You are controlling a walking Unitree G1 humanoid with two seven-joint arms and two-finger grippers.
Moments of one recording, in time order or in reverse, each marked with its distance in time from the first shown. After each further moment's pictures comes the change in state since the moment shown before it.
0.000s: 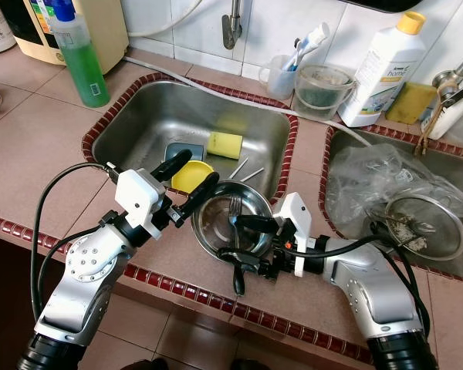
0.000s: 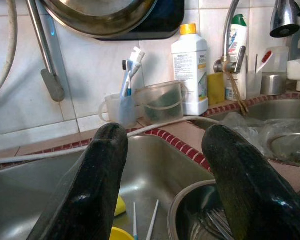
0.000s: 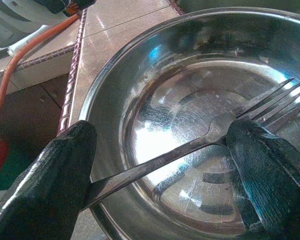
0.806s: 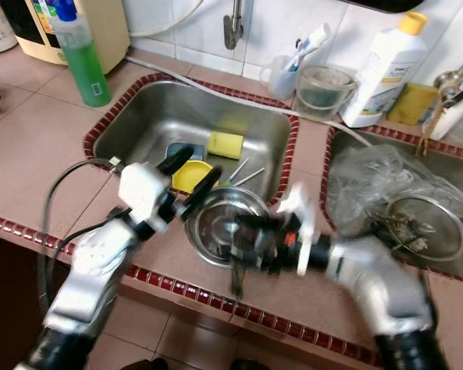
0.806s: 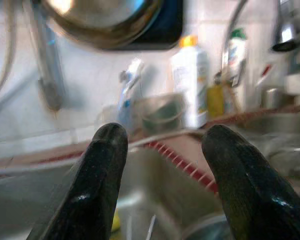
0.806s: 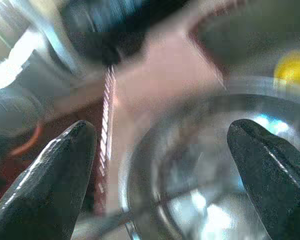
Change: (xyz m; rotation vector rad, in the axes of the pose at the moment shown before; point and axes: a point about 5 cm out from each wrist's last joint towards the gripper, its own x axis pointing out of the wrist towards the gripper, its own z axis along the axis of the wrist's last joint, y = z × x) left arm 0.018 -0.005 0.002 -0.022 -0.048 -0.002; right arm -0.005 0.006 0.034 0.083 -0.101 0.096
